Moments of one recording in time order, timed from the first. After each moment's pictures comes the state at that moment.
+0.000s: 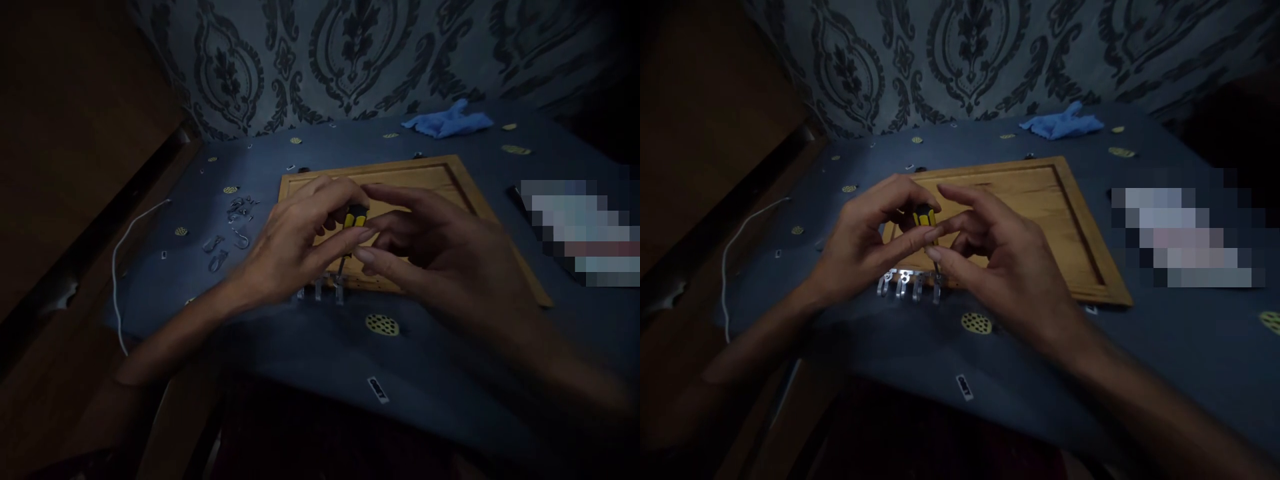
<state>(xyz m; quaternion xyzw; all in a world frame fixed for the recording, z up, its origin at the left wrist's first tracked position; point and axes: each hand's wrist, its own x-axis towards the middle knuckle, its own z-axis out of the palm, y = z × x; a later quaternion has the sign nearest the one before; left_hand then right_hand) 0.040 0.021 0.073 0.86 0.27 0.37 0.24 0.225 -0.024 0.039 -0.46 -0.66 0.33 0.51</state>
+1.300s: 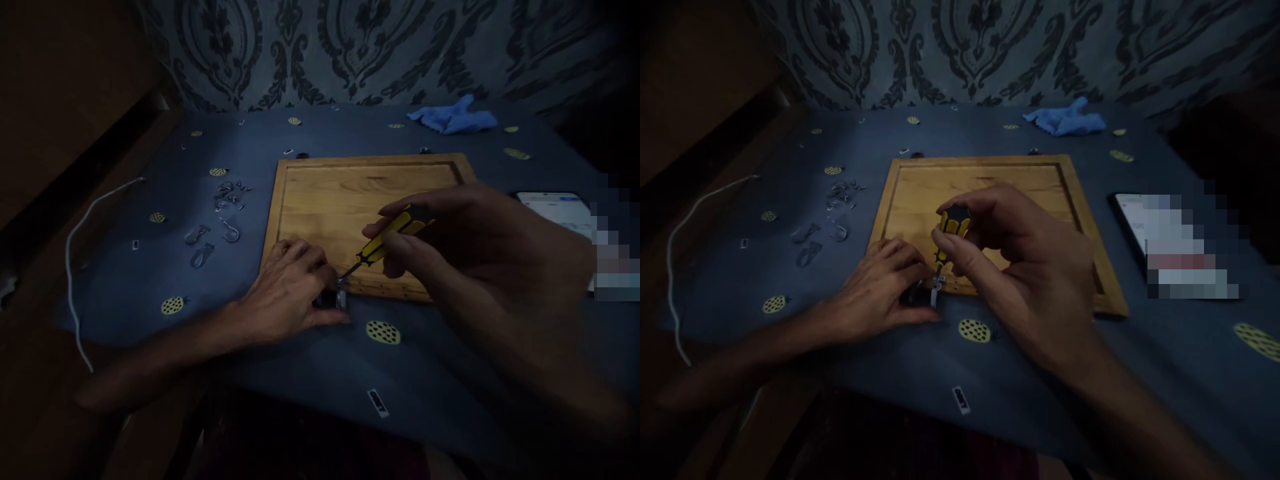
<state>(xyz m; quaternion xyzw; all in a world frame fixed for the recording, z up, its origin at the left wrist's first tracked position) 0.023 0.008 0.008 0.92 0.34 0.09 0.16 0.217 -0.023 0.042 -0.48 -0.65 0.21 0.54</state>
